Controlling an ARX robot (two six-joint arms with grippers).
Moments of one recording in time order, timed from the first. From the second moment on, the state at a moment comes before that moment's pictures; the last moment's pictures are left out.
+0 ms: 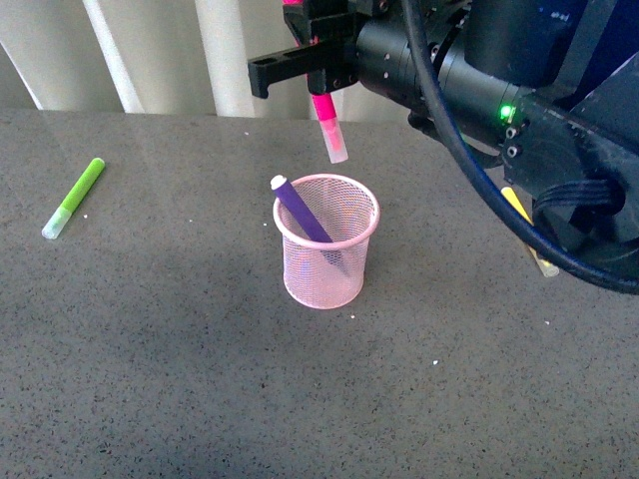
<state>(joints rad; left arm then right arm) 0.00 0.00 0.01 0.00 0.00 -0.01 0.46 2.10 0.96 1.12 -0.22 0.01</state>
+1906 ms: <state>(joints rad) 0.00 0.00 0.01 0.00 0.00 0.00 -0.08 1.02 0.26 1.09 -0.15 0.09</state>
